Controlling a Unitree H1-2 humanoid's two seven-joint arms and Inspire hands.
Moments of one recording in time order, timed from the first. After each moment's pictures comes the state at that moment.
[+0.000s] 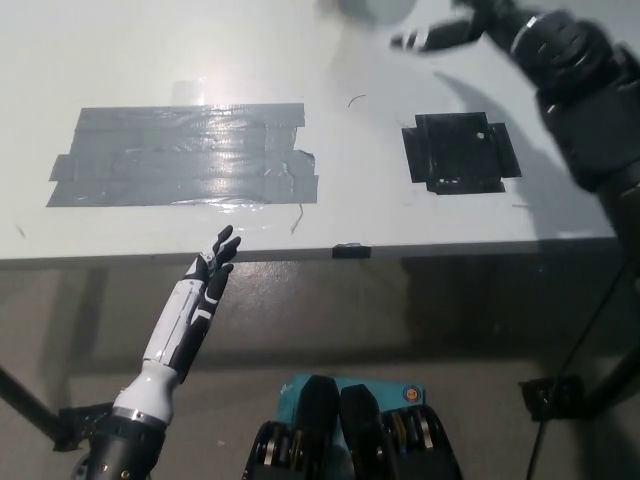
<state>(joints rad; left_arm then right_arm) -0.17 0.14 -0.08 0.00 0.14 -0.12 -0.07 -1.26 -0.26 0.26 0.89 -0.14 0.21 0.20</state>
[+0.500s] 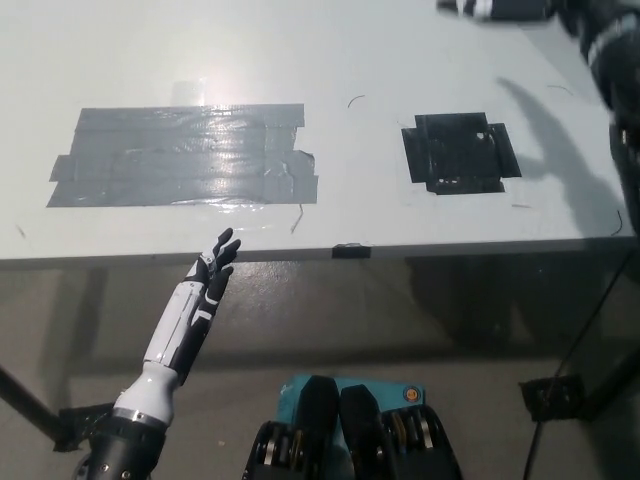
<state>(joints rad) -0.17 0.14 -0.08 0.01 0.14 -0.11 -0.07 -0.98 -0.31 0.11 0.35 -0.12 0.29 0.19</state>
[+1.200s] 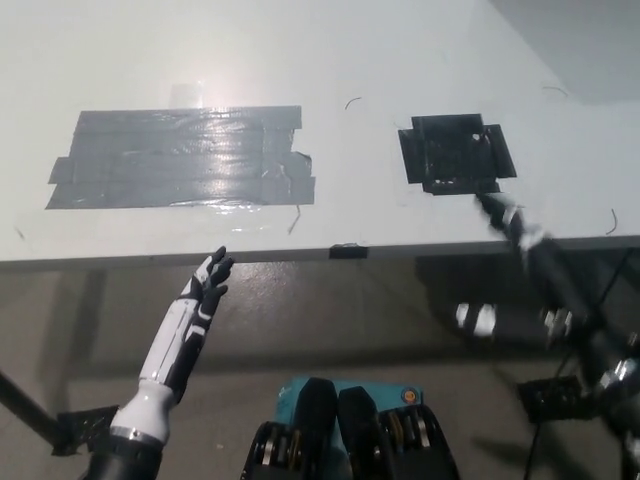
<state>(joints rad) -0.11 0.13 -0.07 0.02 0.13 -0.11 -0.07 -0.20 -0.23 0.13 -0.25 -0.07 0.24 0.19</state>
